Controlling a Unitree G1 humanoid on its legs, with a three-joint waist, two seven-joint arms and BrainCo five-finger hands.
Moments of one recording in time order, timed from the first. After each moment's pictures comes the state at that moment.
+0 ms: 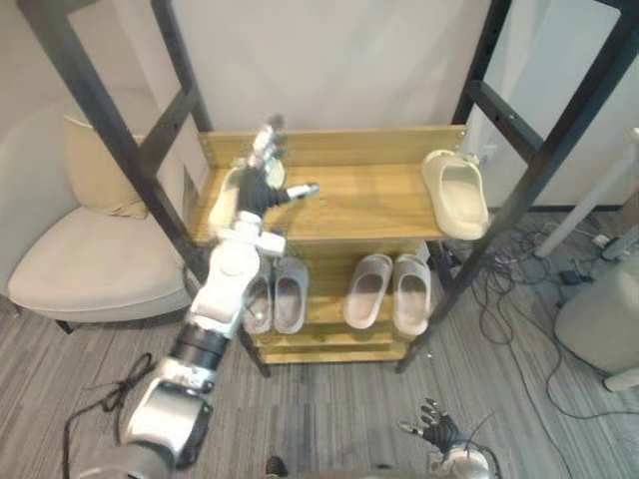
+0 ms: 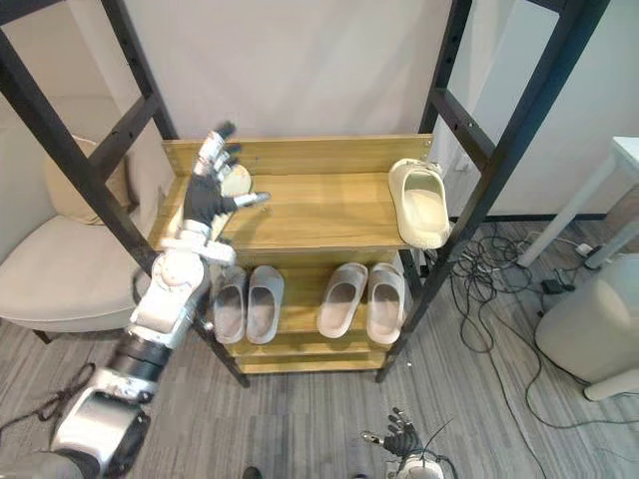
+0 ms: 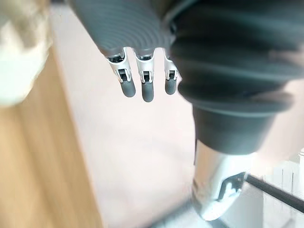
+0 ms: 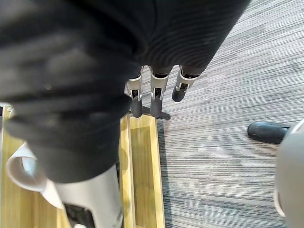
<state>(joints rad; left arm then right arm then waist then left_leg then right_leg) -0.66 0.38 -0.14 0.32 -0.12 -0.23 0.20 0.15 -0.12 -0.03 0.84 0.10 -0.13 0.00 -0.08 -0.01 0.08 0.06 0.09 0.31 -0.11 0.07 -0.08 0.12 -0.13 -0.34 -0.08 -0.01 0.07</state>
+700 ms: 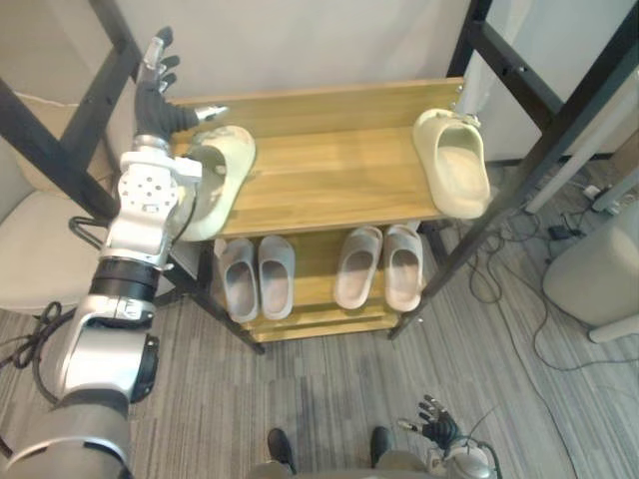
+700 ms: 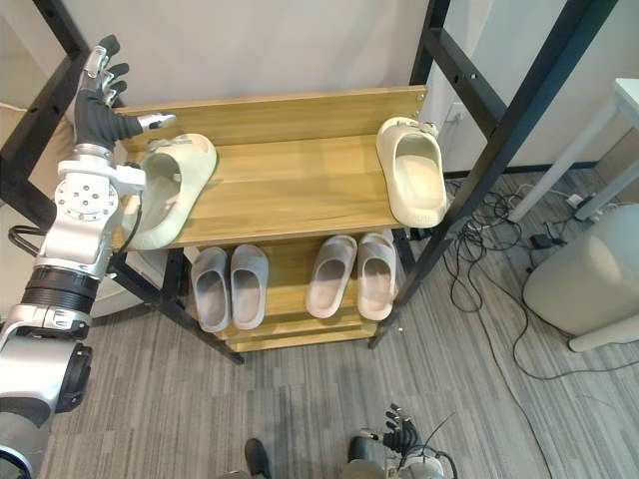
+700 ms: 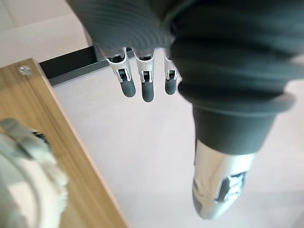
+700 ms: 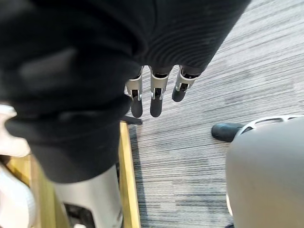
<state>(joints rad) -0.89 0.65 -0.10 0.57 -0.11 -0.18 0.19 0.15 -0.13 -0.03 0.83 0.10 -0.13 0.03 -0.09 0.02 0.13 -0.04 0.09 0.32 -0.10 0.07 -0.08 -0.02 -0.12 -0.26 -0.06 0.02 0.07</state>
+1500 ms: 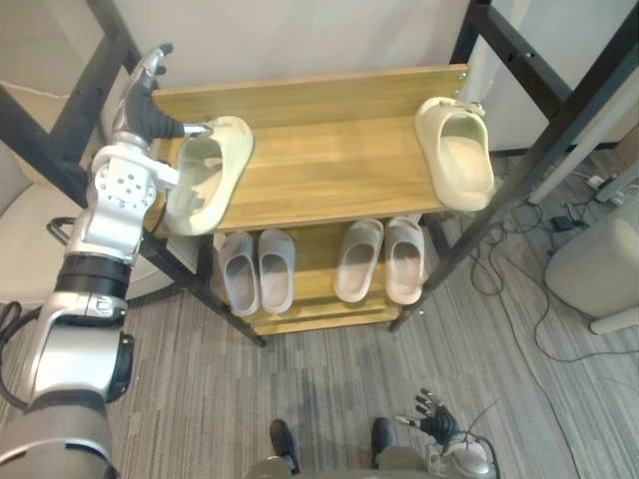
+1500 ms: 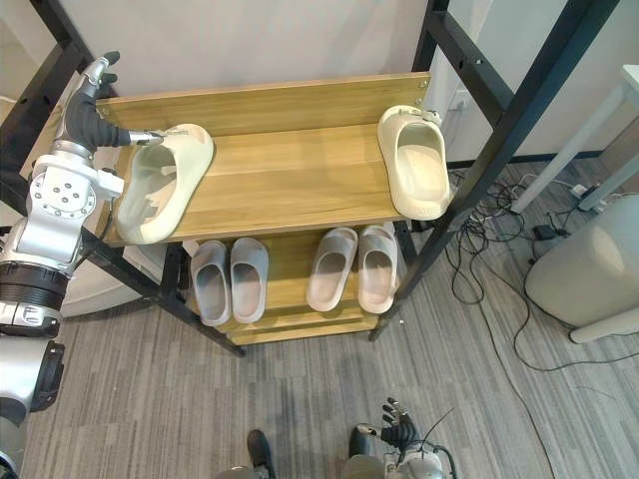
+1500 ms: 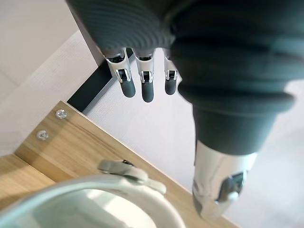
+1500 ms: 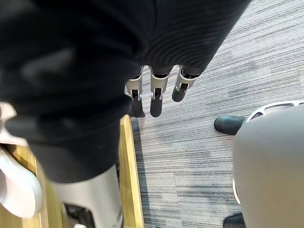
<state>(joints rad) -0.90 0.73 -0.13 0.60 0.22 -0.14 0.11 0.15 -0.13 0.00 0.80 0.10 -0.13 0.06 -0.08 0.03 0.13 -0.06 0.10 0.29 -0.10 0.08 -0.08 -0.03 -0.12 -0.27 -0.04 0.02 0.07</state>
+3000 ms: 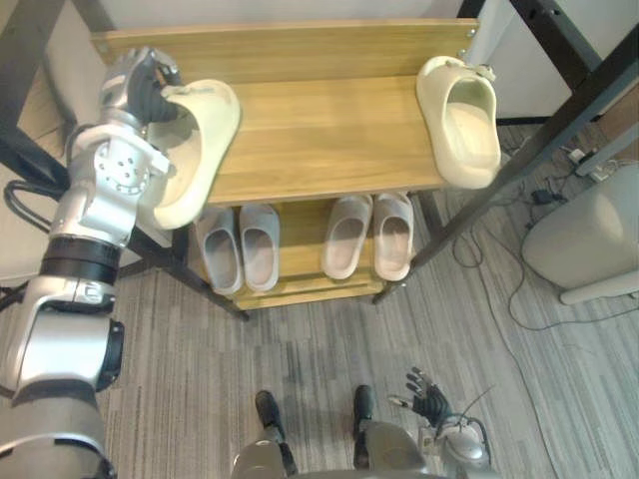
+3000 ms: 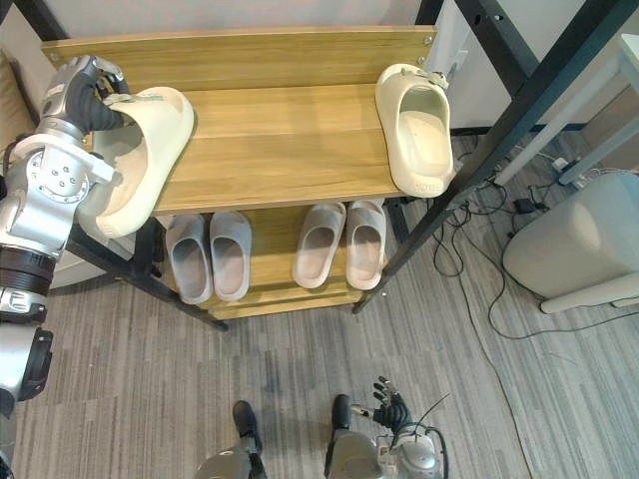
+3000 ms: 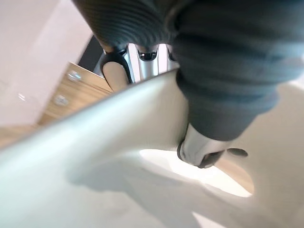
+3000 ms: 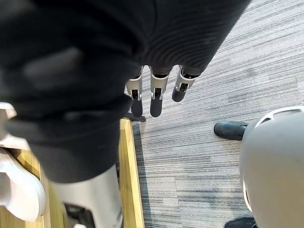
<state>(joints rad) -0.97 0.71 -0.18 0.58 0.39 -0.10 0.11 0.13 -0.12 0.01 0.72 0.13 -0.15 0.06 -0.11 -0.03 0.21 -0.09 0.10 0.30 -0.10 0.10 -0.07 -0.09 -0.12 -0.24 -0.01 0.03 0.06</state>
